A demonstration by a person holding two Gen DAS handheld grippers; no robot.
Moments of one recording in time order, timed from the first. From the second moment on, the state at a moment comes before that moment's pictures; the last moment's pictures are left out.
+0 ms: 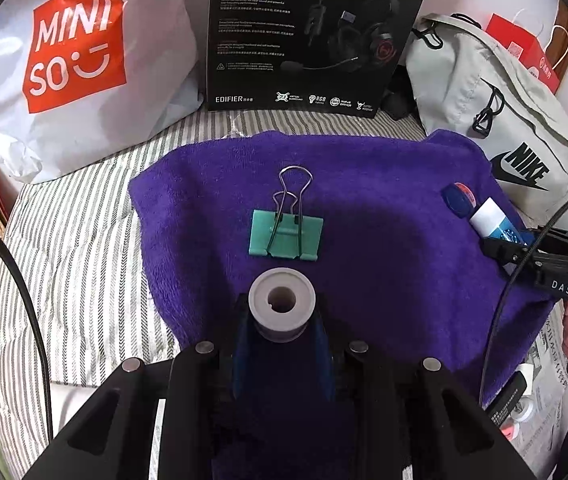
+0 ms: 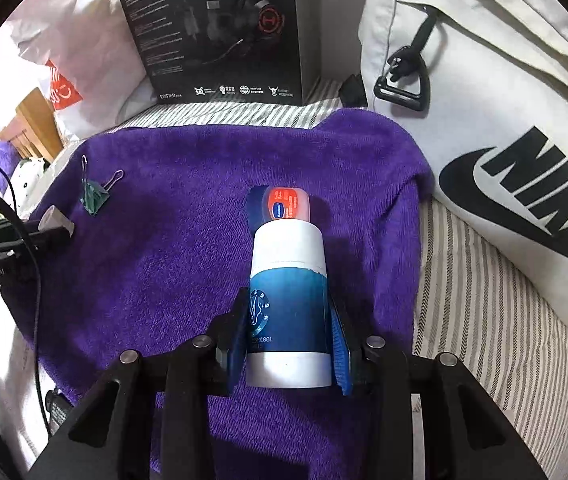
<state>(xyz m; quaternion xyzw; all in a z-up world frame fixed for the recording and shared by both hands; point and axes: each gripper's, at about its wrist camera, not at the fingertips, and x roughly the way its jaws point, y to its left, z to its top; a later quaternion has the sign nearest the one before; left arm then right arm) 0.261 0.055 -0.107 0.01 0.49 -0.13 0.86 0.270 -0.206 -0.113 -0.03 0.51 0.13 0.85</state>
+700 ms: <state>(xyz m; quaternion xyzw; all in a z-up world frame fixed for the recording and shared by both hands) 0.262 0.035 -0.109 0.06 0.49 -0.09 0.87 0.256 -0.204 -0.110 -0.04 0.50 0.13 0.85</state>
